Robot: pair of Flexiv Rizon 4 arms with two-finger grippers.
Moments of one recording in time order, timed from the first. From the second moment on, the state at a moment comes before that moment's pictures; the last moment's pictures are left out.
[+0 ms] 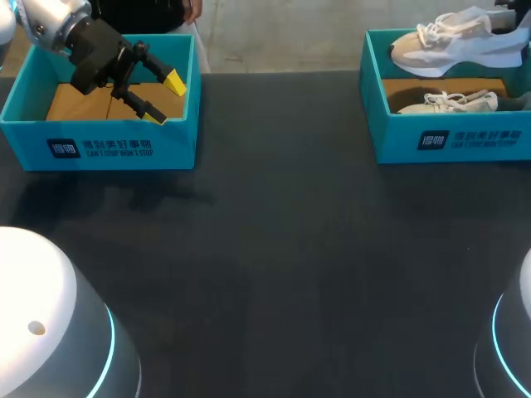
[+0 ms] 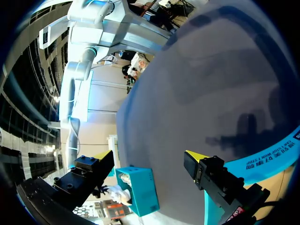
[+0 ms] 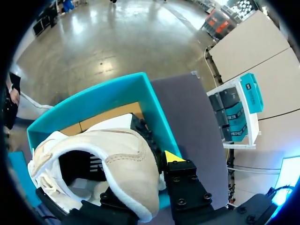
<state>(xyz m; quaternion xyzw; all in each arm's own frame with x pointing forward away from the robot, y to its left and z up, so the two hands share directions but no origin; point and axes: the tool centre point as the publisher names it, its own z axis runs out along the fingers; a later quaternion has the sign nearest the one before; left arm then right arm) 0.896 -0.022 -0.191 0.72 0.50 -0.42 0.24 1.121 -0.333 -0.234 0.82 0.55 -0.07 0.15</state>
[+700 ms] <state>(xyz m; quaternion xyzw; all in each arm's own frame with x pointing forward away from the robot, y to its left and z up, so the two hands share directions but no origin) 0.896 -0.022 -0.191 0.72 0.50 -0.42 0.24 1.139 -0.334 -0.258 0.82 0.55 -0.07 0.15</state>
